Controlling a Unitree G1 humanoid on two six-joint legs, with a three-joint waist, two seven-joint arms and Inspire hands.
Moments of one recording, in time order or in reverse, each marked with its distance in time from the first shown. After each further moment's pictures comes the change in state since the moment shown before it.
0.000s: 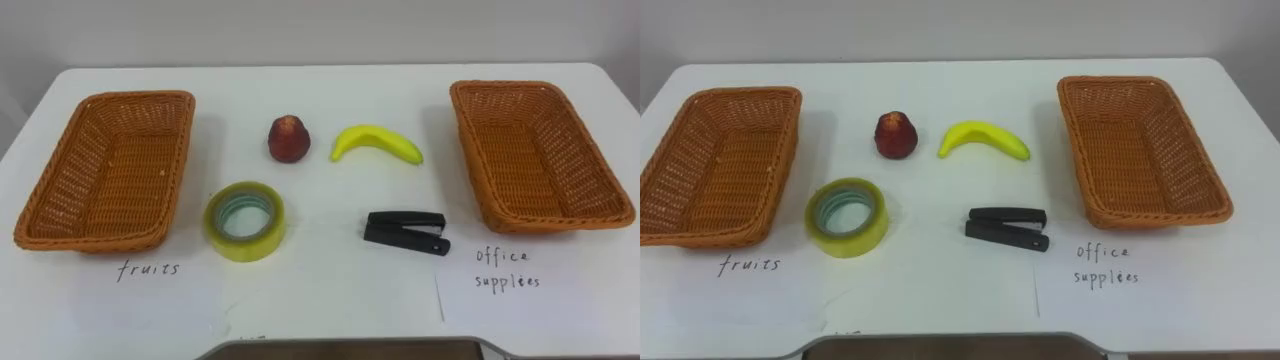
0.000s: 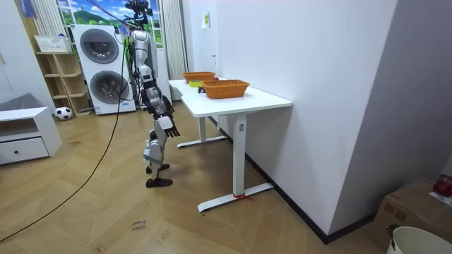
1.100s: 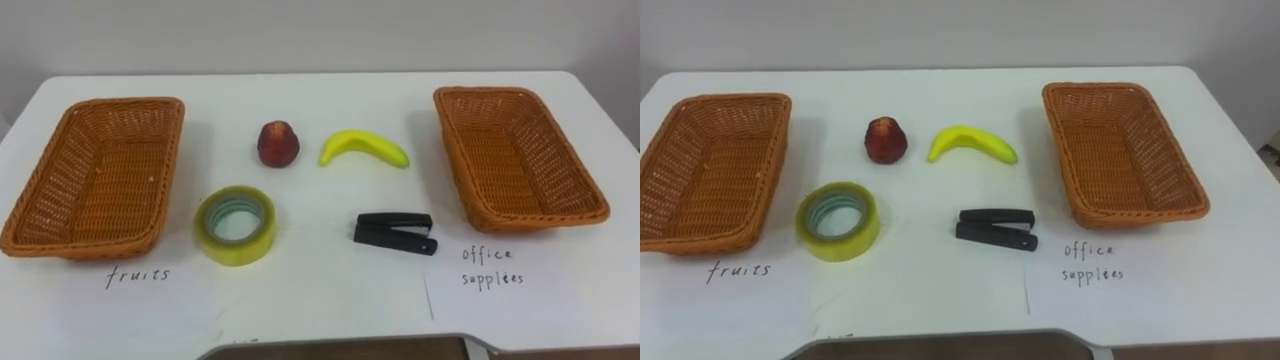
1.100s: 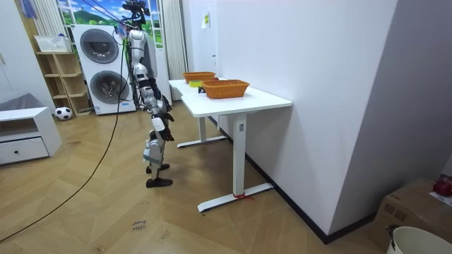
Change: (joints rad) left arm 0.055 -0.001 0.186 0.000 0.036 -0.029 0.096; right arm 0.039 0.001 -0.316 0.036 0.102 0.000 -0.068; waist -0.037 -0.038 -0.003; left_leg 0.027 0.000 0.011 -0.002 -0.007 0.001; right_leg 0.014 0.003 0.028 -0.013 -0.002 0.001
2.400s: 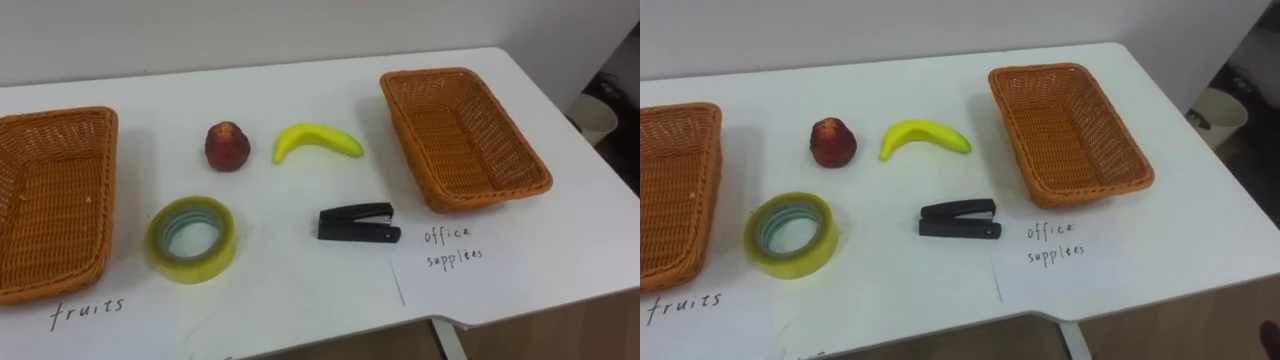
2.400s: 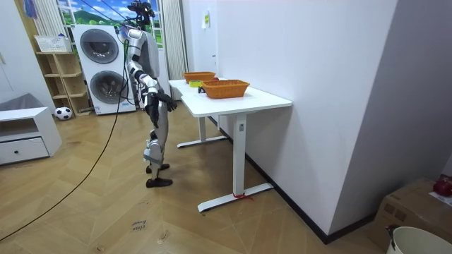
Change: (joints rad) left arm 0.062 0.016 0.104 -0.077 0.059 0.033 0.027; right arm 0.040 -0.067 -0.410 -0.860 0.097 -0.090 -0.751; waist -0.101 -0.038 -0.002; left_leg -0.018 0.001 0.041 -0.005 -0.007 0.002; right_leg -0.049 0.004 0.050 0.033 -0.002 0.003
